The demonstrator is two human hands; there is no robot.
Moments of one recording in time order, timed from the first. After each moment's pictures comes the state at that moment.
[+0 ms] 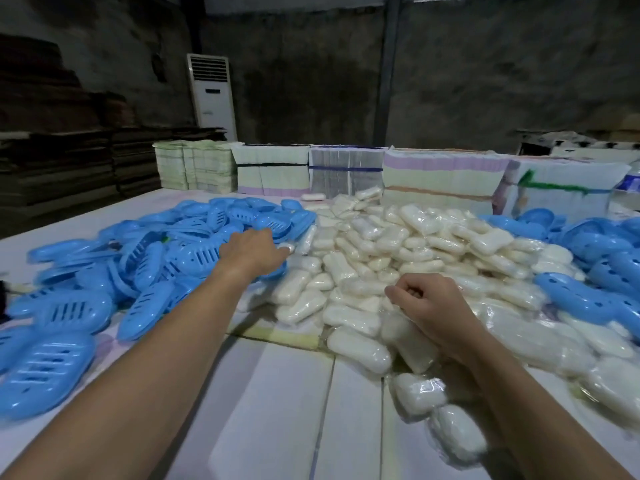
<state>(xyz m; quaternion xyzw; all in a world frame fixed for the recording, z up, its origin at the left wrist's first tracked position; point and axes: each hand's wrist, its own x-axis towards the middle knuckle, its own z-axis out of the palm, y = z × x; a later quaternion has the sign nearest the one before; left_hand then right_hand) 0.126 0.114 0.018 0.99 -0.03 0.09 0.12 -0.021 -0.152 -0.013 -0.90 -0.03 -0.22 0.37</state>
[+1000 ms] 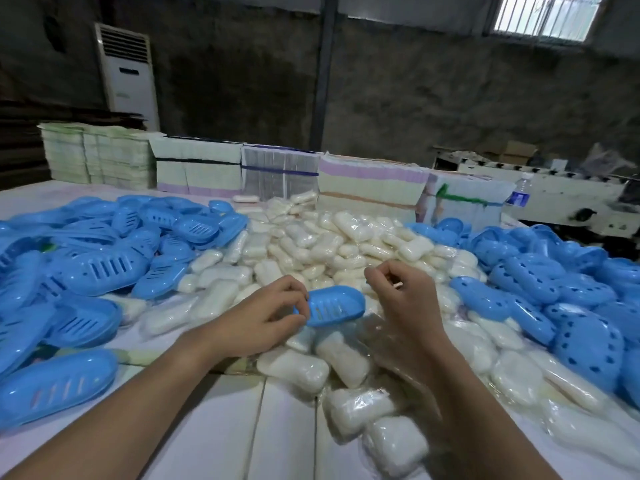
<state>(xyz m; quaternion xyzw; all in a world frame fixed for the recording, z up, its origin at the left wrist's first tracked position) 0.059 0.043 -0.024 0.79 -0.48 -0.01 0.36 -0.028 -0.180 0.005 -0.84 0.04 -0.38 0.39</state>
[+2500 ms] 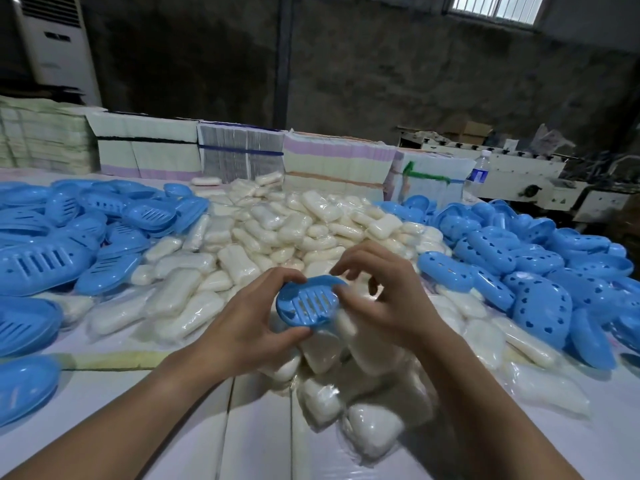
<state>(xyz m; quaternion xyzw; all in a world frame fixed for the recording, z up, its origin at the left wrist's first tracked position) 0.025 0.016 -0.040 0.77 -0.44 0.09 0.44 -0.067 -0.182 0.016 -0.91 -0.12 -0.32 0.24</state>
